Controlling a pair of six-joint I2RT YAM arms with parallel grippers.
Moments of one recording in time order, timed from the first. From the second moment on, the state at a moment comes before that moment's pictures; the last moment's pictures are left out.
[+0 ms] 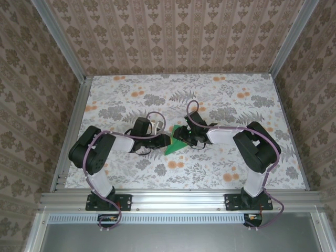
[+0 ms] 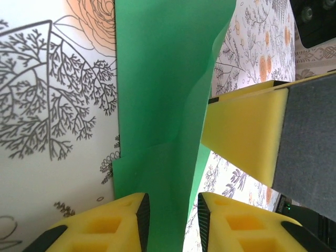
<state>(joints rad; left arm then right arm) -0.55 1.74 0.64 0.33 0.71 -0.70 0.59 1.81 0.94 -0.07 -0.24 0.97</state>
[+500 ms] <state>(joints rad) -0.52 1.62 0.59 0.30 0.68 -0.69 0.59 1.84 1.01 -0.16 -0.23 0.95</state>
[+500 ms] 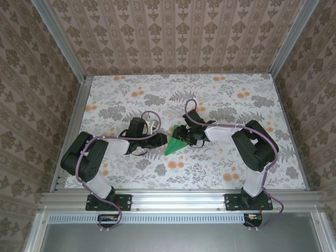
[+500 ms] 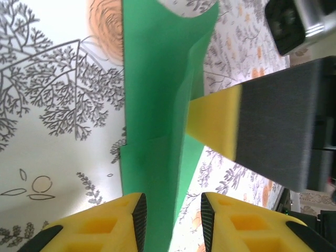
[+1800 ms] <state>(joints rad) -0.58 1.72 0.64 0.25 0.68 -0.66 0.60 1.88 1.08 -0.27 -0.21 0.91</state>
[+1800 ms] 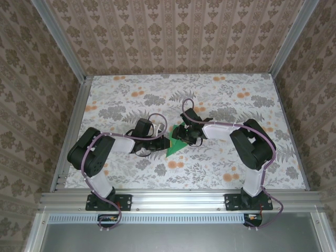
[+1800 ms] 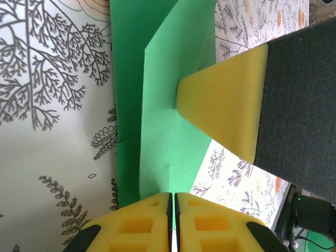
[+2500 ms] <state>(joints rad) -0.58 1.72 0.65 0.24 0.66 -0.67 0.61 1.91 1.14 -0.38 -0.17 0.92</state>
